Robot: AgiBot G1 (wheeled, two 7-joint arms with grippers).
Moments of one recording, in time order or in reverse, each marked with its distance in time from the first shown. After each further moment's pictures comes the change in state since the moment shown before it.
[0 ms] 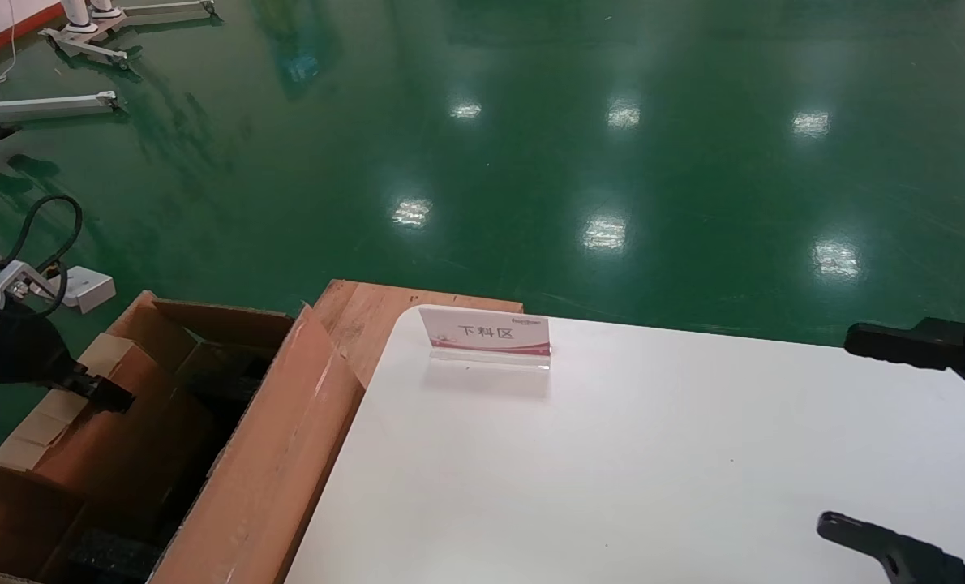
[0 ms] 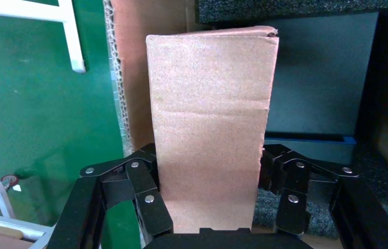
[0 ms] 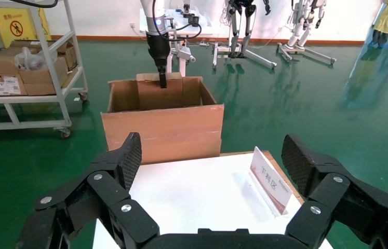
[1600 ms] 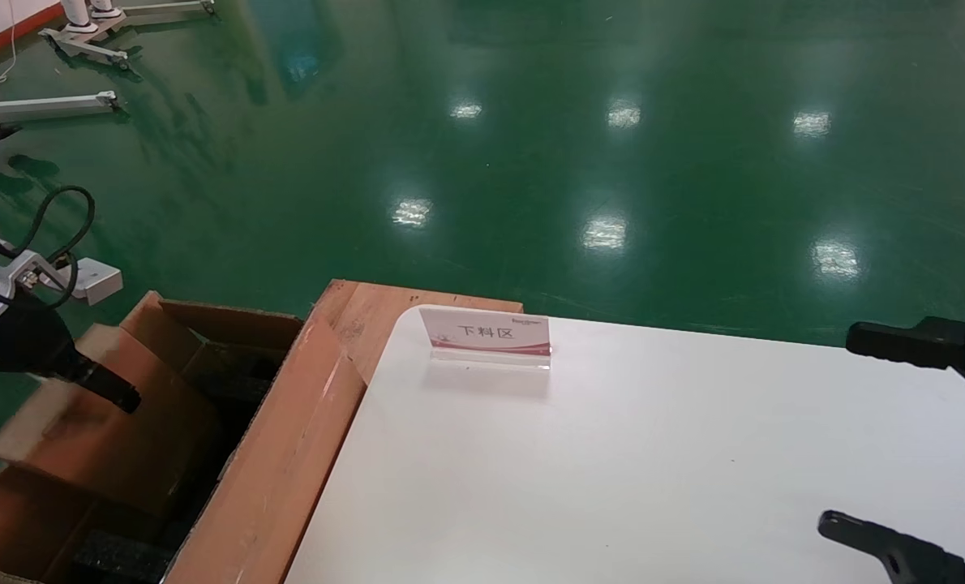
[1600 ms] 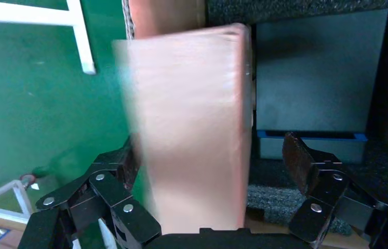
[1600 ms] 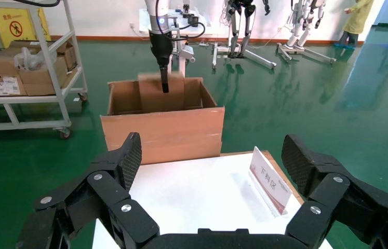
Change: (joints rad) left arm -0.013 0.035 0.018 -0.003 0.028 0.001 -0.001; right arm 0.000 0.000 0.000 -0.001 0.000 0.000 0.000
